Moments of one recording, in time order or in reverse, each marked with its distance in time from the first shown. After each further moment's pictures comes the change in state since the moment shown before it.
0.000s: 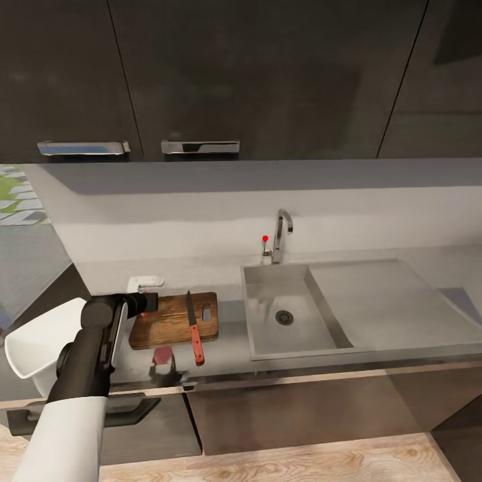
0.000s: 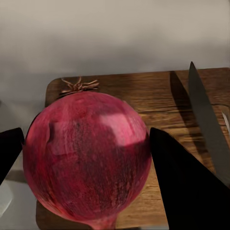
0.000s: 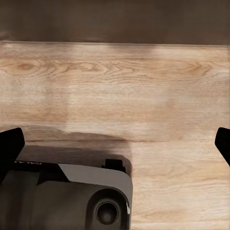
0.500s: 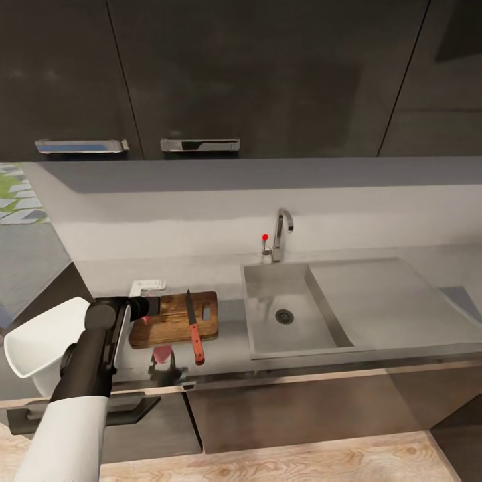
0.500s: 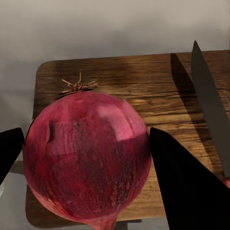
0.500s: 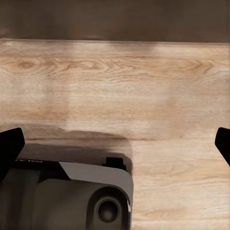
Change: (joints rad) left arm 0.000 -0.002 -0.001 0.042 0.000 -0.002 0.000; right arm 0.000 0.001 0.000 0.000 0.000 0.000 0.000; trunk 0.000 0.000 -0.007
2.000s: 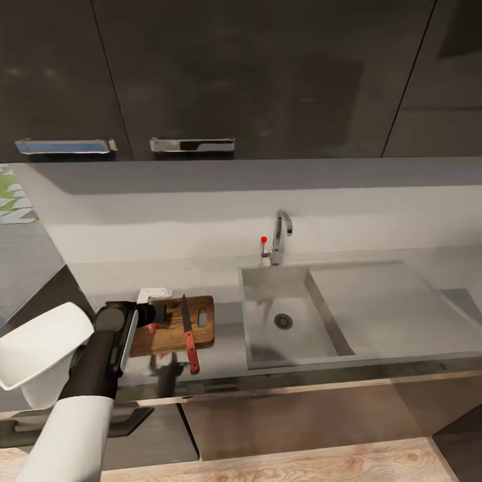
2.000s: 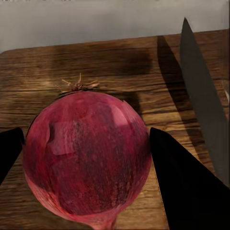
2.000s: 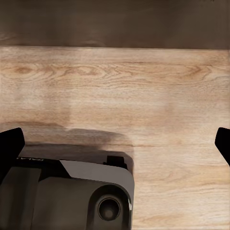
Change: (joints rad) left arm 0.000 -0.002 -0.027 0.080 -0.001 -0.006 -0.002; right arm 0.000 0.001 0.001 0.000 0.000 0.000 0.001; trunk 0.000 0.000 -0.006
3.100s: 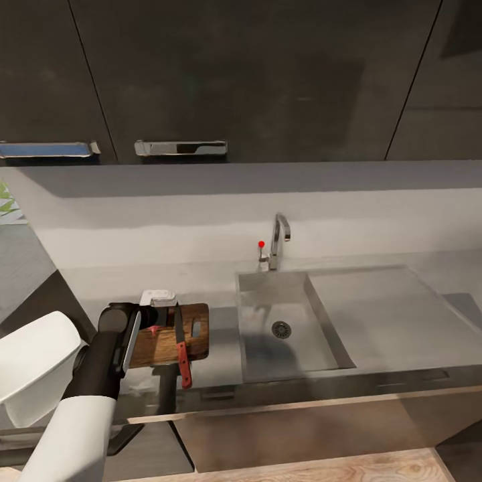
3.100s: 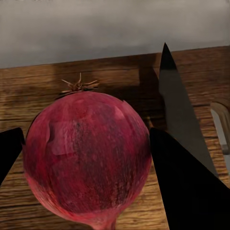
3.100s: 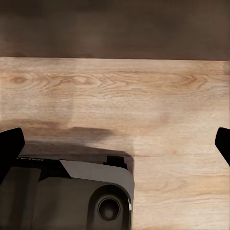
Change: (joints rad) left arm 0.000 -0.007 -0.003 0.024 0.001 0.000 0.001; right arm 0.000 0.000 0.000 0.000 0.000 0.000 0.000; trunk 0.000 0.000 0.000
